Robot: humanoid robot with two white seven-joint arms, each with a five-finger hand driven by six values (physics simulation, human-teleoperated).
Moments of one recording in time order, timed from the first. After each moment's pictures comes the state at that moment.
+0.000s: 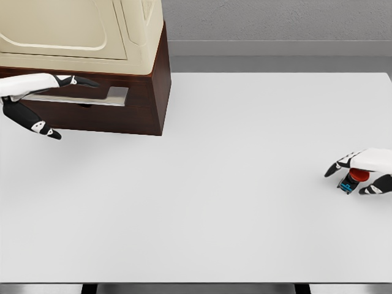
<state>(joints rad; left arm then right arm) -1.08 1.15 -1.22 -1.41 0.51 -0.56 -0.54 -0.35 -1.20 0.58 -1.51 0.03 -0.49 0.61</state>
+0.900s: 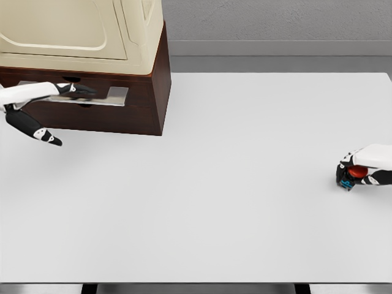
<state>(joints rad) -0.99 1.14 -1.16 -1.38 0.52 -0.54 -0.54 -0.37 -1.20 0.58 -1.50 0.04 -0.53 0.61</state>
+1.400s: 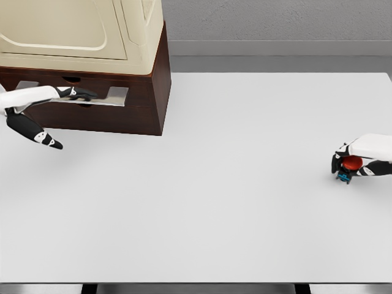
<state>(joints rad) -0.97 1.14 -1.16 -1.38 0.53 -0.54 -0.55 -0.41 -1.17 0.57 -1.51 0.04 -0.53 0.61</state>
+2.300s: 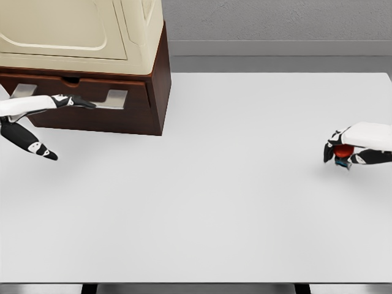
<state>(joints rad) -0.96 1.20 -1.17 -1.45 0.57 -0.54 -0.59 -0.46 -1.13 0.57 -1.51 0.04 -0.53 0.61</state>
